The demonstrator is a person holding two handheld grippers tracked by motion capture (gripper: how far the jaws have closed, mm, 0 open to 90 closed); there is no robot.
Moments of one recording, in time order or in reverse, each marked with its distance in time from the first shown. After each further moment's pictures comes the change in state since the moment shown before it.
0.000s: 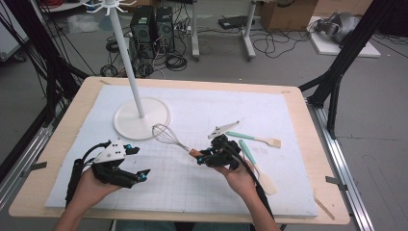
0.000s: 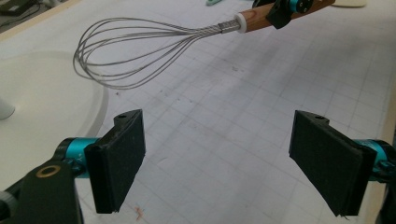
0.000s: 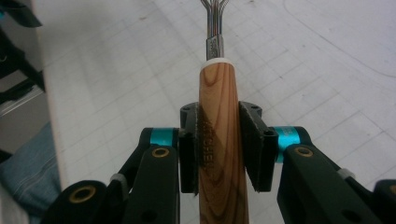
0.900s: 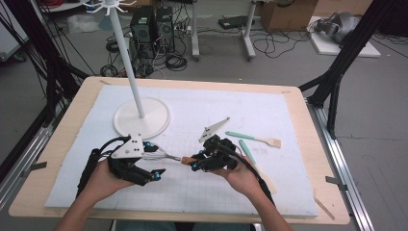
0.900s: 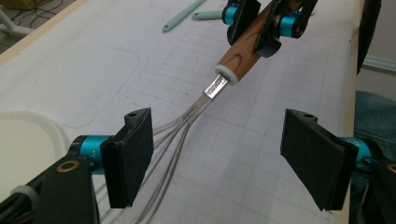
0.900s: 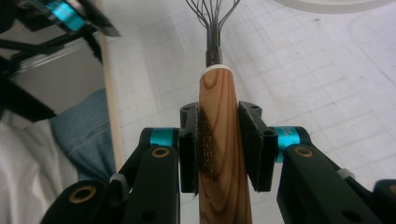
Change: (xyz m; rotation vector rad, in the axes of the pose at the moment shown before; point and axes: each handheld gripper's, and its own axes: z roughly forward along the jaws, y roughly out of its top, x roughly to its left) left arm -0.016 0.046 0.021 0.032 -0.121 0.131; right arm 0.032 0.026 -0.015 0.084 0.119 -0.174
